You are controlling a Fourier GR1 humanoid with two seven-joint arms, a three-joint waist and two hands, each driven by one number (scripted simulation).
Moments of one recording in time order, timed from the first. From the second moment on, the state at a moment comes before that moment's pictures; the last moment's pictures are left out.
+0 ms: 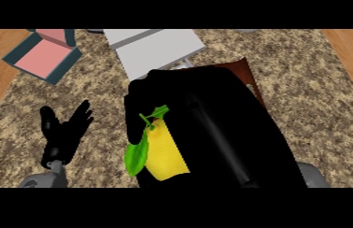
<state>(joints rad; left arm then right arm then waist) -0.05 0.19 0.05 -1.35 0.14 0.02 0.30 -0.89 0.00 0.41 -2.02 0.48 0.30 0.98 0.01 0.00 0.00</state>
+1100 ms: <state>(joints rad) -0.04 0.18 0.06 -1.37 0.12 0.01 0.30 -1.34 -0.10 0.05 -1.26 0.44 0.33 0.61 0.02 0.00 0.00</state>
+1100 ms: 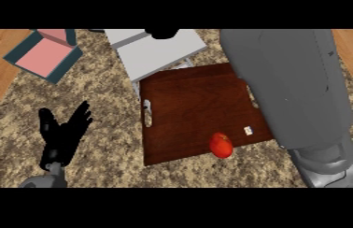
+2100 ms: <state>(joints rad) -0.07 0.18 0.07 -1.34 0.12 -0.01 0.30 -1.50 -0.05 0.01 -0.70 0.59 0.09 0.21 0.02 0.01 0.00</state>
